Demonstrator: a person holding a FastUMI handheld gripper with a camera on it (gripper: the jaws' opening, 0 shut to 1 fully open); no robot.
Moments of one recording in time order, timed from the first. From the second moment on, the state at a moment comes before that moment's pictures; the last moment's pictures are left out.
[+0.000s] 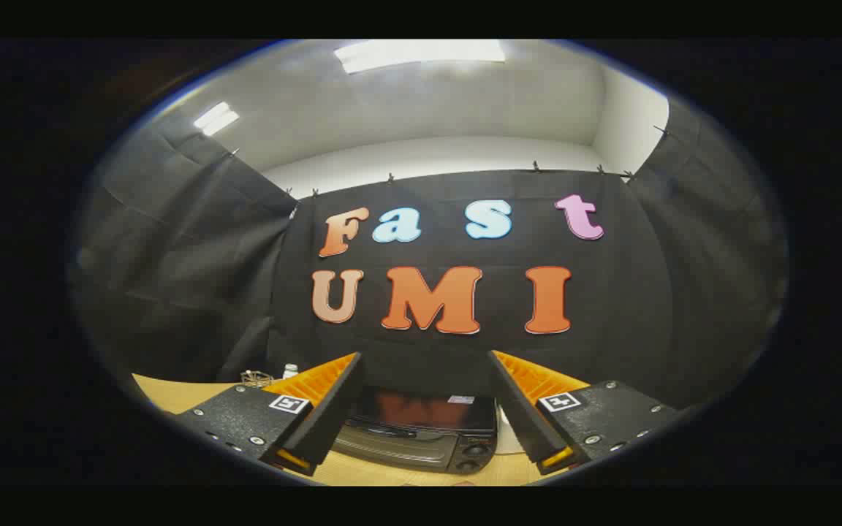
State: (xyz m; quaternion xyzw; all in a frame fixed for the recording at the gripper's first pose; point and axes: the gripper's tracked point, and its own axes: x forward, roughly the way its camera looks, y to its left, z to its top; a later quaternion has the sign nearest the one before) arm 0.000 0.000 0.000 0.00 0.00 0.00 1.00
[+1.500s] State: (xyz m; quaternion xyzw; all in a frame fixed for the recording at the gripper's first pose) arm 0.022 0.039 -0.051 0.03 0.05 0.03 1.00
